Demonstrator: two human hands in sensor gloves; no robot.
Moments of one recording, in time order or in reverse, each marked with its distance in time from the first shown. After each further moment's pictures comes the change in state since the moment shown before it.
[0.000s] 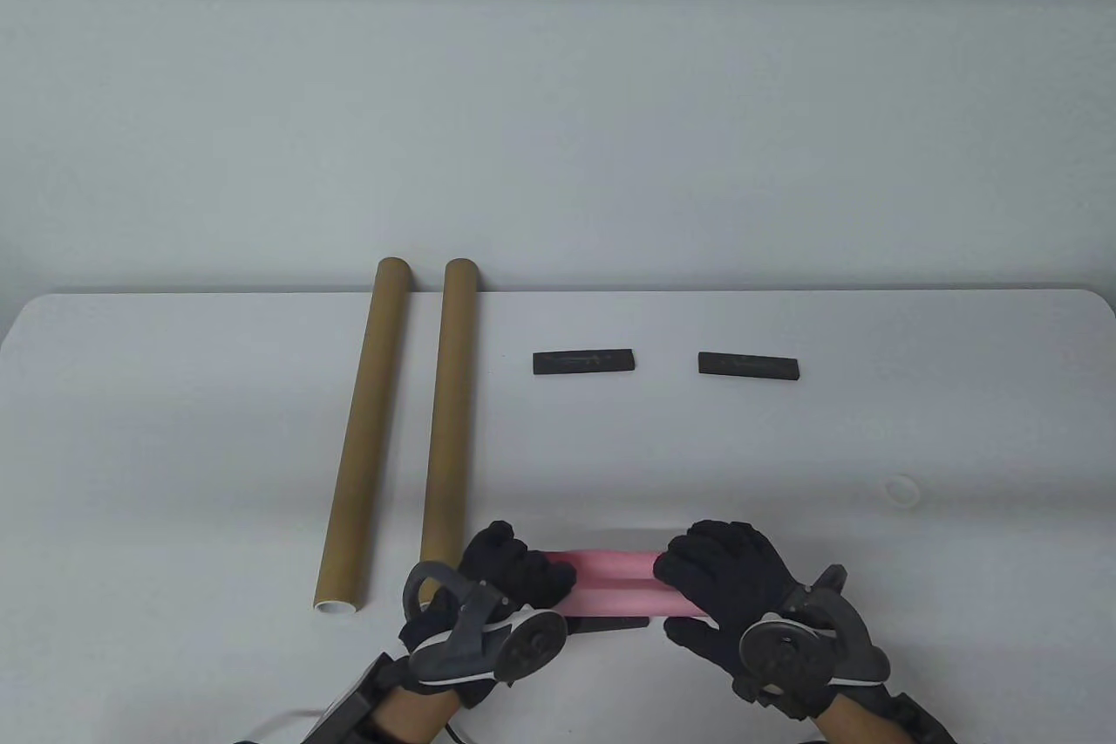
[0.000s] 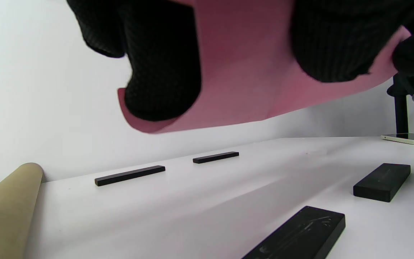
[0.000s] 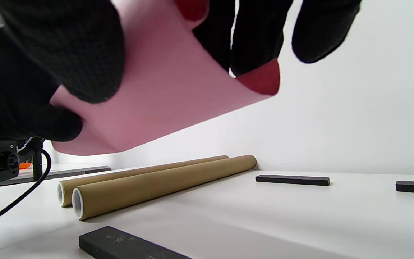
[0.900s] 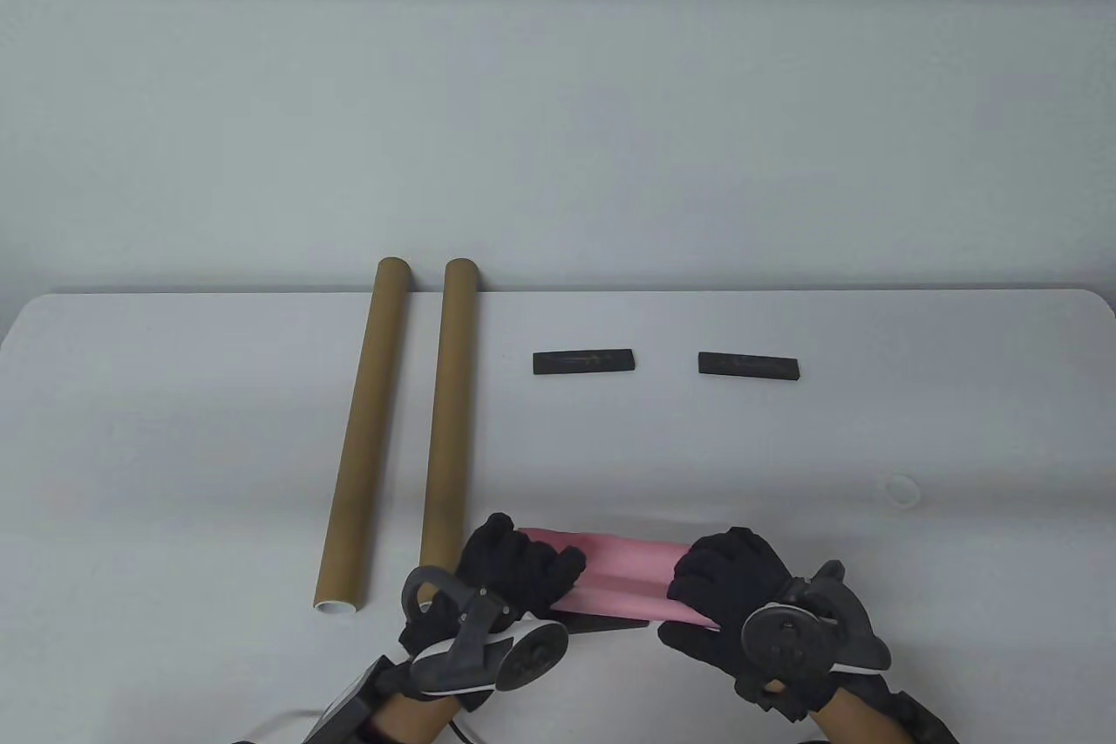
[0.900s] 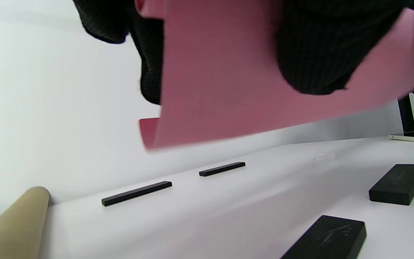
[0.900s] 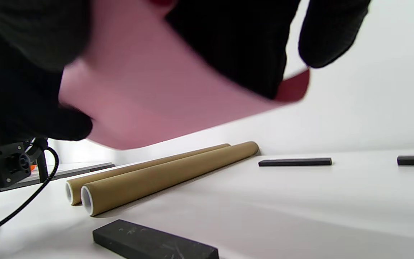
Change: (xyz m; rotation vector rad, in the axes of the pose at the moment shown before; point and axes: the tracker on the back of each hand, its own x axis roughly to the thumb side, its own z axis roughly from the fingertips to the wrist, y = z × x) left_hand 0.006 0.005 0.003 0.072 -0.008 -0.087; right_hand -0.010 0.003 -0.002 0.061 0.028 -0.116
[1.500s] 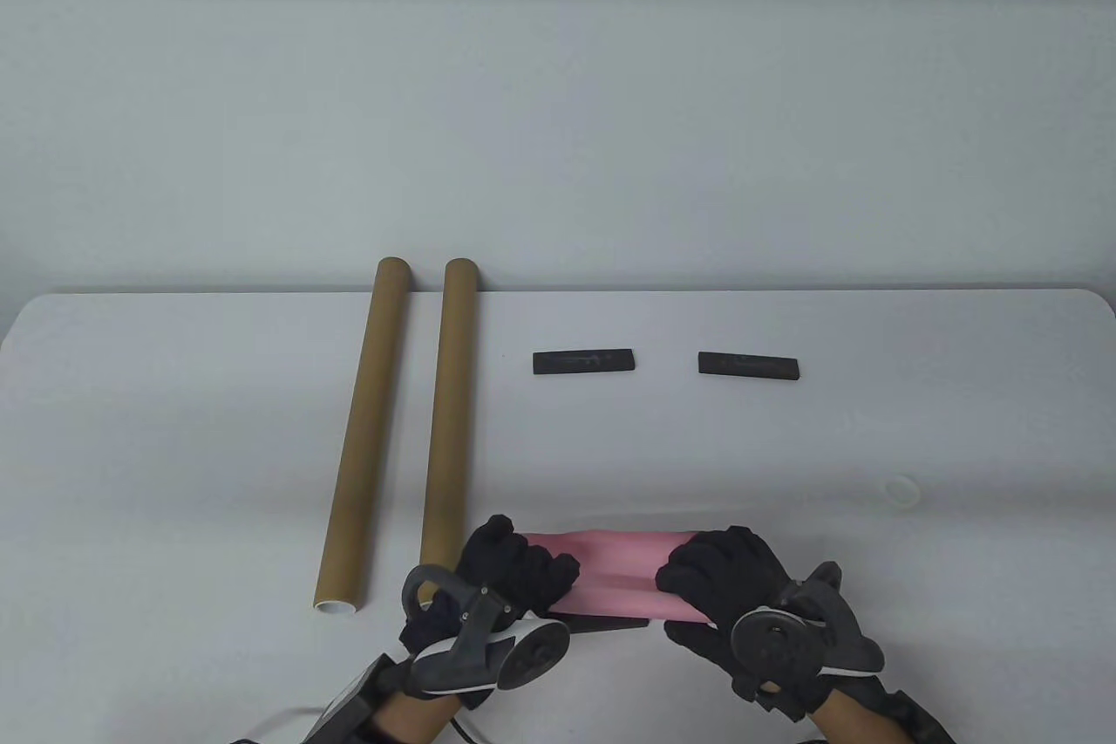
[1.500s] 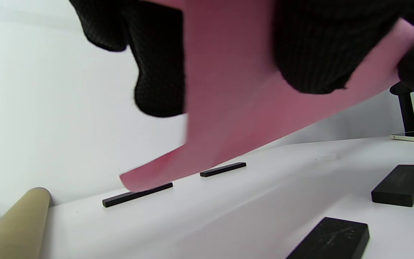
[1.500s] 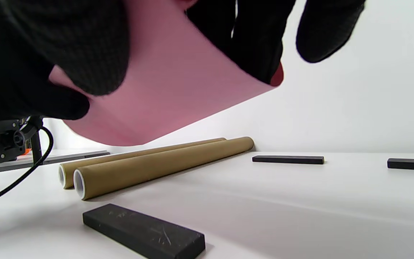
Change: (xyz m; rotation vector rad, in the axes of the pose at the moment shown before) left_hand -0.001 0.001 -0.001 0.001 0.008 -0.002; right_hand 0.005 0.004 -0.001 0.010 0.001 0.096
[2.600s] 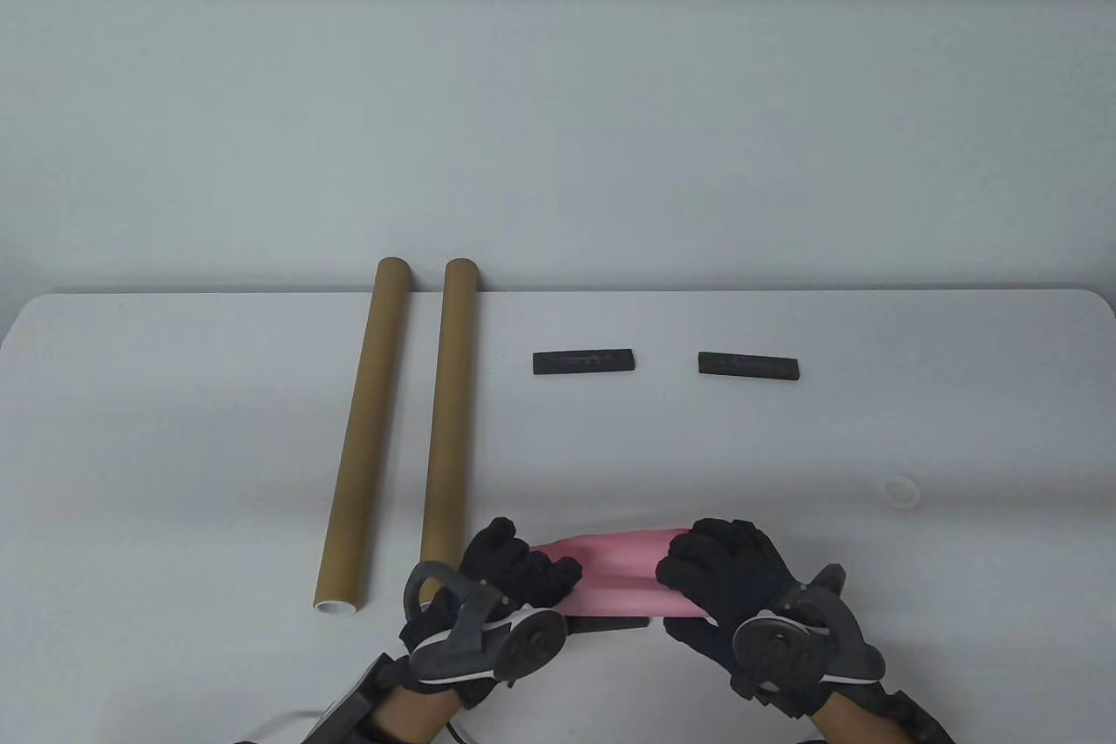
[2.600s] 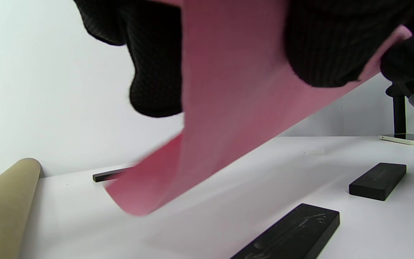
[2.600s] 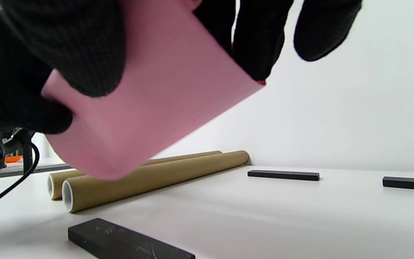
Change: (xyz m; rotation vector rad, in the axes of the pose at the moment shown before) left_hand -0.003 -0.007 -0.002 -0.063 0.000 0.080; right_hand 0.002 -0.001 0.002 -0.065 0.008 0.033
